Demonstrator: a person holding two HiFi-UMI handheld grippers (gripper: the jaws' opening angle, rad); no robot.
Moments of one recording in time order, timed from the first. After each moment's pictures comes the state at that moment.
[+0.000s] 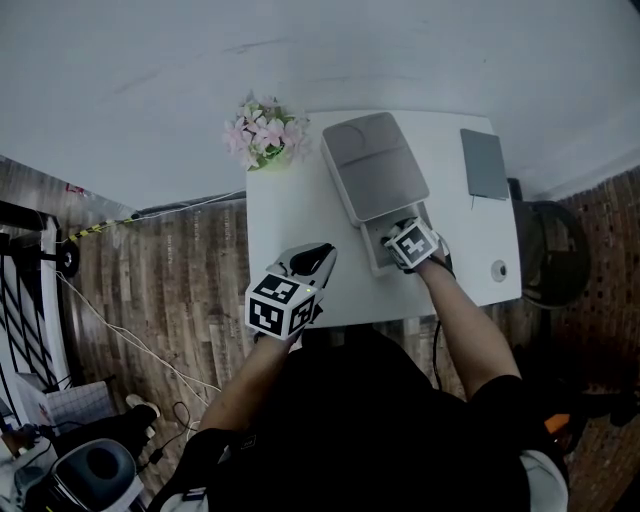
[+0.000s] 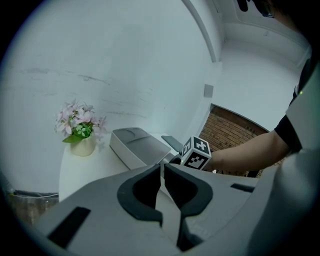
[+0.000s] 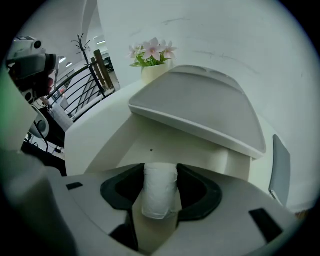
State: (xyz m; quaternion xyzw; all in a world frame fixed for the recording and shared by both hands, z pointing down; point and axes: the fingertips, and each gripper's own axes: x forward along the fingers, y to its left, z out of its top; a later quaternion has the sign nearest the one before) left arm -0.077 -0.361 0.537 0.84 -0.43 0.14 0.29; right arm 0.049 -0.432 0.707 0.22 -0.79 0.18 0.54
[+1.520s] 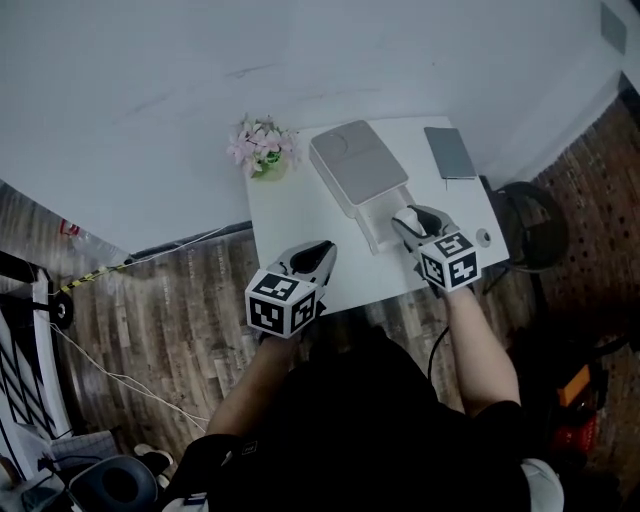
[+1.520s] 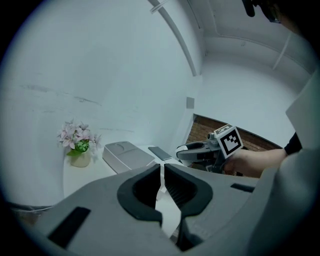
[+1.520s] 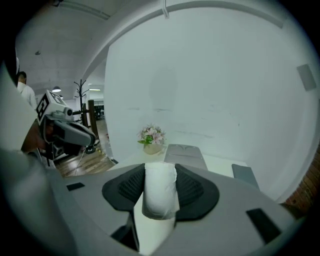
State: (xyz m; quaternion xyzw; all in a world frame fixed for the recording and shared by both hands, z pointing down) left arm -0.101 -0.279 0.472 0.89 -0.39 0.09 0.23; right arm 0.037 -0.349 0.490 0.41 -0.87 0.09 0.26
